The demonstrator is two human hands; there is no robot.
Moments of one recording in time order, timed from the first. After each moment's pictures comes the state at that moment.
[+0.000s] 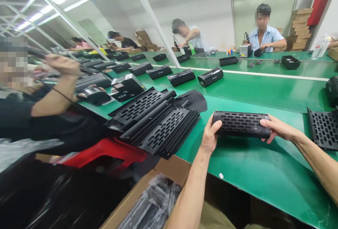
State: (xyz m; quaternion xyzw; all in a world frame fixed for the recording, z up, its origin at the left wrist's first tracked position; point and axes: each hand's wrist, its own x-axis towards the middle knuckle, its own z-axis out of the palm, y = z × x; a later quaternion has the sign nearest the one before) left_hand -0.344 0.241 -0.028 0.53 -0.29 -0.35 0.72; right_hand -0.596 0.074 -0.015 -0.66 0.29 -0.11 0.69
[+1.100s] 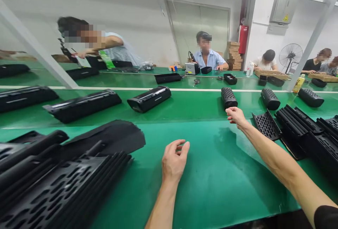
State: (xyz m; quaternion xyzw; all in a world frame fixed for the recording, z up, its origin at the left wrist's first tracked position) left_hand -0.330 0.174 -0.065 0.68 -0.44 -0.09 0.58; right_hand -0.587 -0.007 0.011 -0.54 0.52 -0.37 0.55
